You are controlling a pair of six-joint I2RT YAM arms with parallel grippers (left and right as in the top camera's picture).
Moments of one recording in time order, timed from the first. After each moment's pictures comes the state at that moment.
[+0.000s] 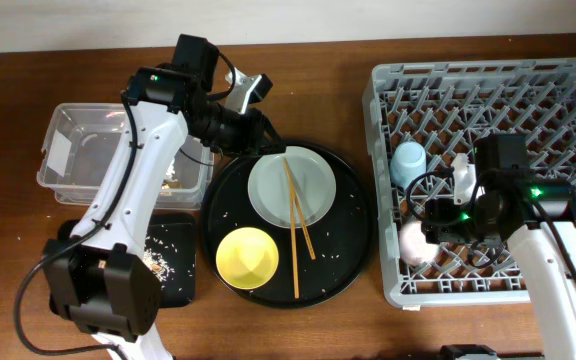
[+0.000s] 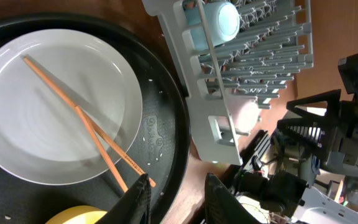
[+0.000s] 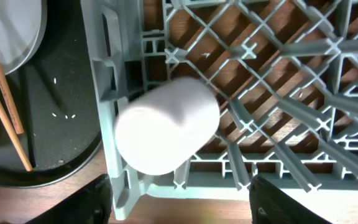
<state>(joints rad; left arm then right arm) -0.24 1.91 1.84 -1.23 0.76 -0.02 -0.04 1.26 1.14 -1.25 -0.12 0.06</state>
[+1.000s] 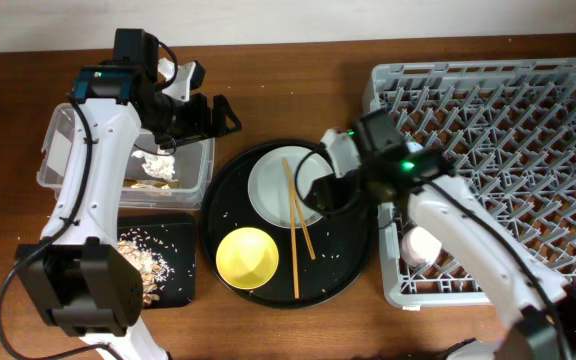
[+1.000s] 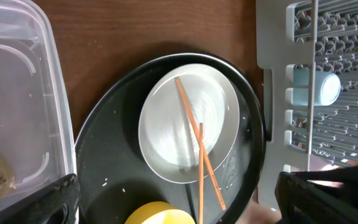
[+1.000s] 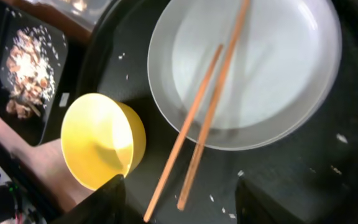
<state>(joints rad) -0.06 1.91 1.84 -1.20 0.52 -0.10 0.43 1.58 1.23 -0.79 -0.42 0.11</state>
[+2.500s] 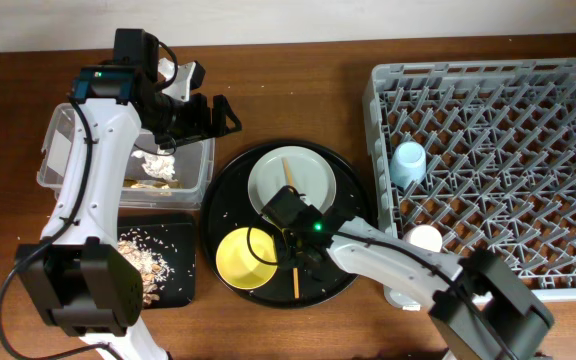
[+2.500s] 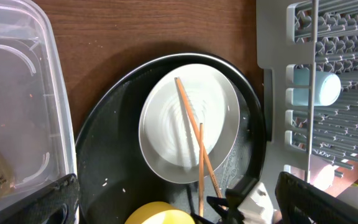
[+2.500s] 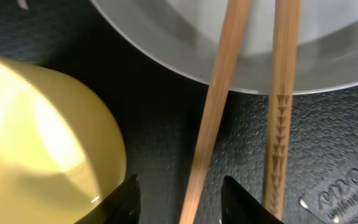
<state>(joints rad) -0.06 1.91 1.84 -1.20 0.52 -0.10 0.81 1.74 1.04 -0.57 -0.06 0.65</state>
